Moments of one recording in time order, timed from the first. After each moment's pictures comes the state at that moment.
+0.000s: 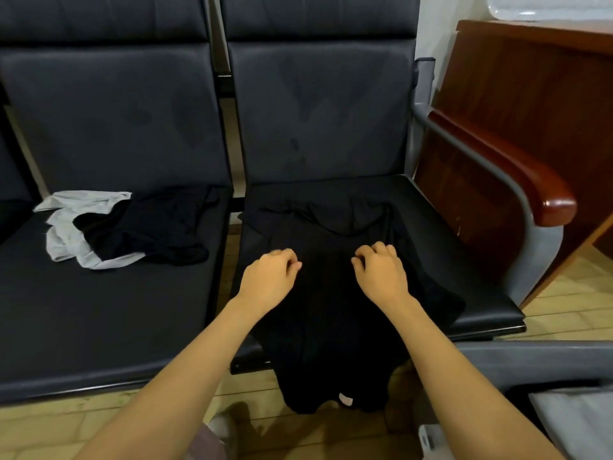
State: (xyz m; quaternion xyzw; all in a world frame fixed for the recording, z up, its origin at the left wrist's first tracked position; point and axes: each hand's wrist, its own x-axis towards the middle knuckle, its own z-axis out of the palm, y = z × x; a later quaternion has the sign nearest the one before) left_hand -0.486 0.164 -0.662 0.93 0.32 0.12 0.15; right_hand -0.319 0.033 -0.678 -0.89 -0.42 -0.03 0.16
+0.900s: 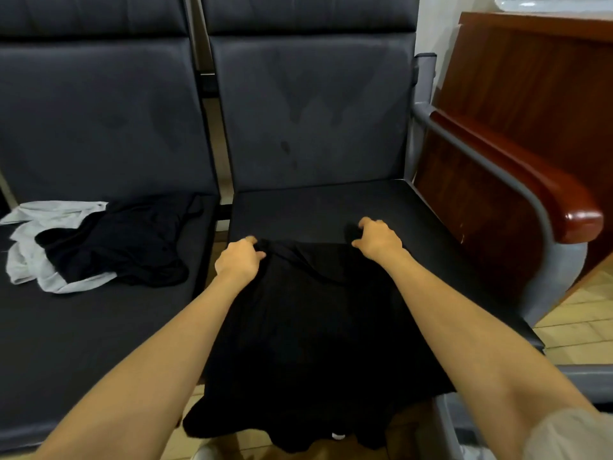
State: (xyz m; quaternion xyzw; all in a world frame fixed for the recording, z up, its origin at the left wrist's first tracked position) left_hand -0.432 0.254 -0.670 0.84 0.51 0.05 0.19; right_hand -0.226 0.113 -0.655 -0.92 -0.34 0.14 0.14
